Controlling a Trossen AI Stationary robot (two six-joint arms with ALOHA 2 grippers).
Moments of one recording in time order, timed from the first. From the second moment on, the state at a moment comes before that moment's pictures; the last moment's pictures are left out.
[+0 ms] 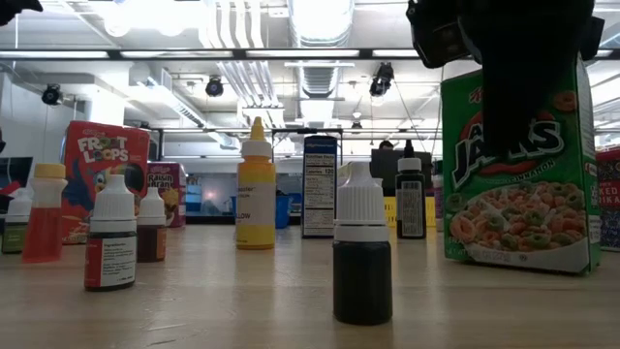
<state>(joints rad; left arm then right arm) 0.00 0.51 0.47 0.58 0.25 -0.37 0.51 1.79 1.25 -0.74 0.13 1.16</state>
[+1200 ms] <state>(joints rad) 0.00 0.51 0.47 0.58 0.25 -0.37 0.50 1.79 1.37 -0.75 0.08 1.09</state>
